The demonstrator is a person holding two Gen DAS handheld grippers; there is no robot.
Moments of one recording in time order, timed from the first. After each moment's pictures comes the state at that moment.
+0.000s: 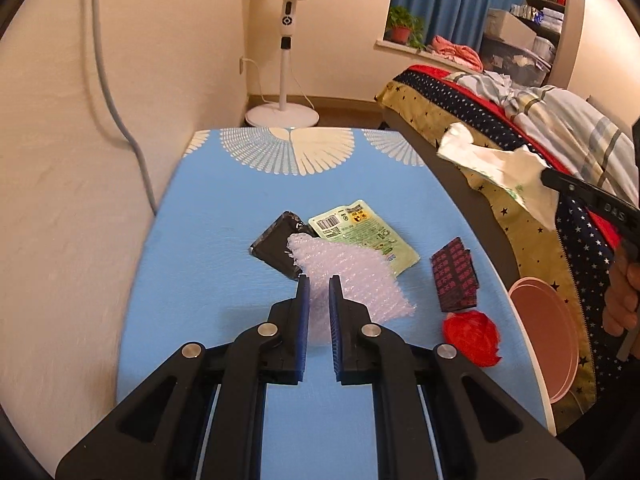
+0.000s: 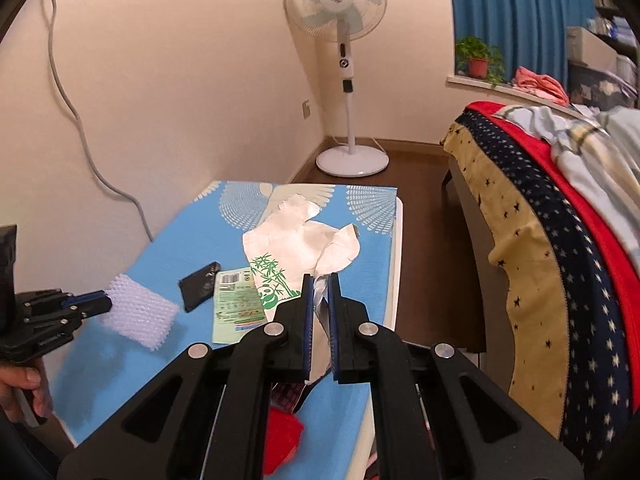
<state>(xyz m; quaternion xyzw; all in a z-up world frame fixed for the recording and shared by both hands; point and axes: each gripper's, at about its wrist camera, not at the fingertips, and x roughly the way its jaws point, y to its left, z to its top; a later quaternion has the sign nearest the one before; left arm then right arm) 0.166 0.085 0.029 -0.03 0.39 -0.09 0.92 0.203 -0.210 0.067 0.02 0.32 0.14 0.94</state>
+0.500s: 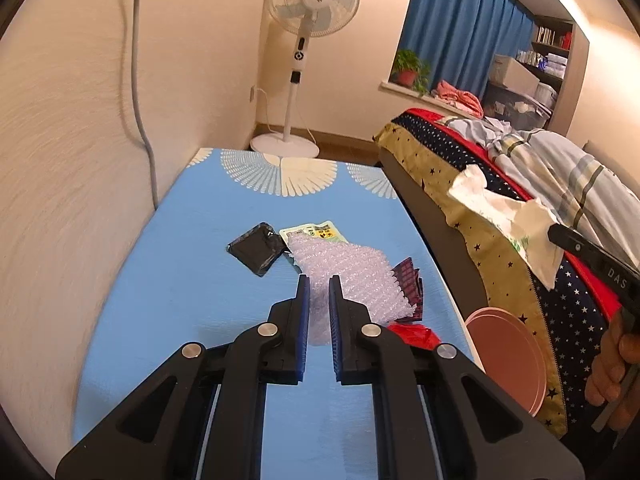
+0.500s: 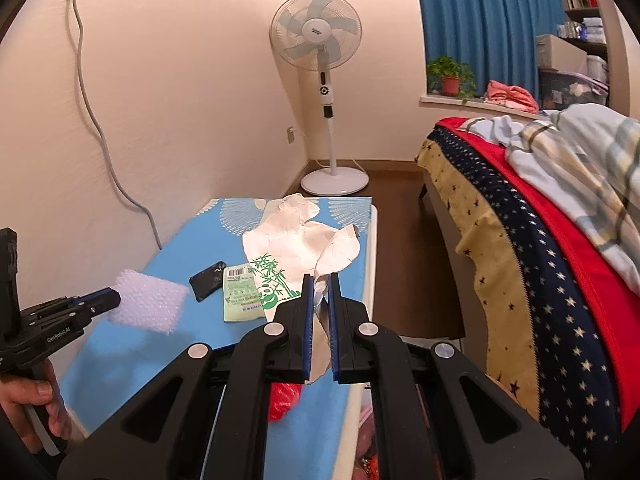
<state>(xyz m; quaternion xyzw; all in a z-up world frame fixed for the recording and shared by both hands) 0.107 0.046 0.045 -0.08 0.32 -0.07 0.94 0.116 -0.228 0.078 0.02 0.28 0.10 0.96</state>
